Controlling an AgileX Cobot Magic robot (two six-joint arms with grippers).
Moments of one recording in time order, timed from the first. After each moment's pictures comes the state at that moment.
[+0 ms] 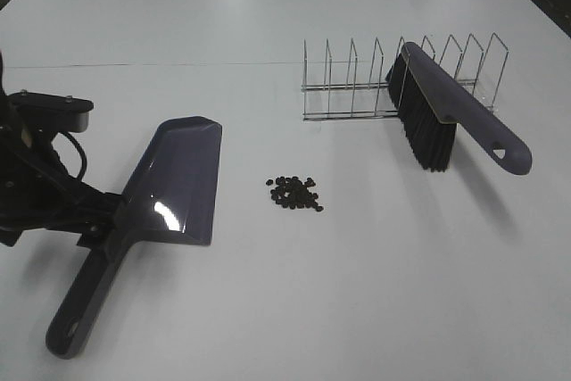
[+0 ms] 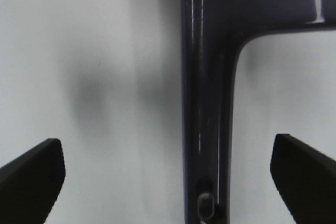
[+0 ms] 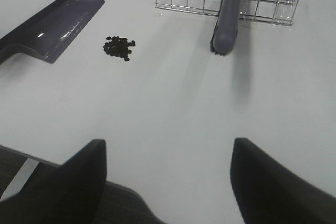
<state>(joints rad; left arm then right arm) -0.42 1.72 -0.87 0.05 0.73 -0.29 0.09 0.00 -0.46 0.17 1.12 -0.17</state>
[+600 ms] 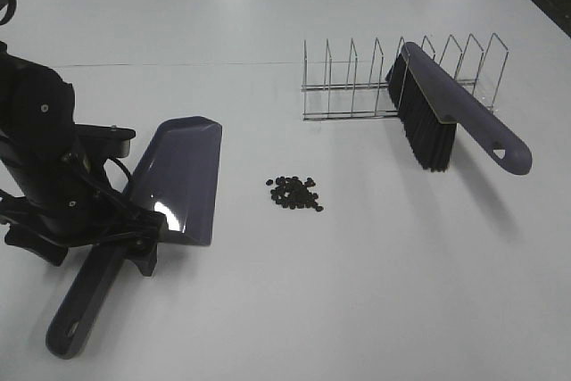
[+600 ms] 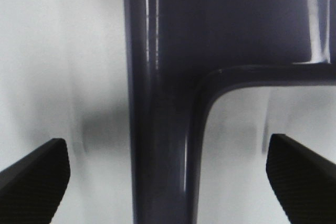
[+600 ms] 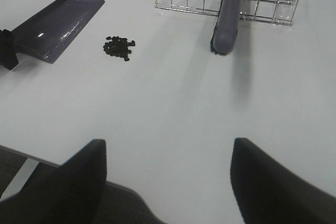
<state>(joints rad) -0.46 1.91 -0.94 0.00 0.65 -0.33 0.09 0.00 -0.46 0.17 1.12 -0.17</state>
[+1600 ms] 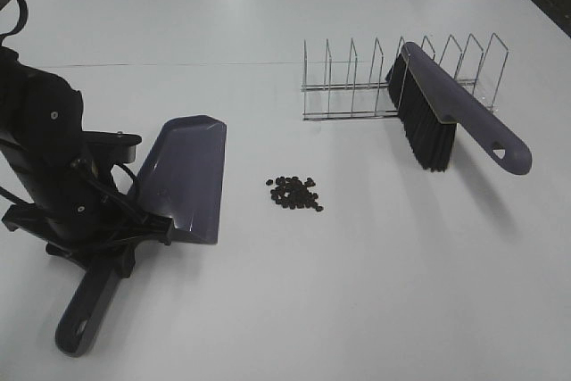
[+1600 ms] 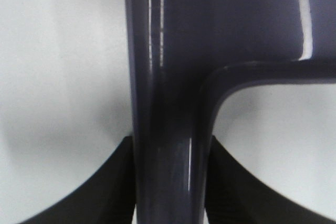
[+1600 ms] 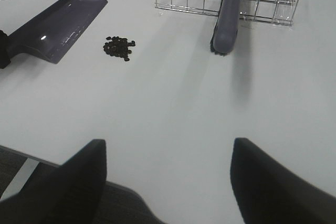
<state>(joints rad) -0.47 1.94 -0.94 -0.02 0.63 -0.33 0.09 0.00 -0.46 0.17 1.12 -0.17</state>
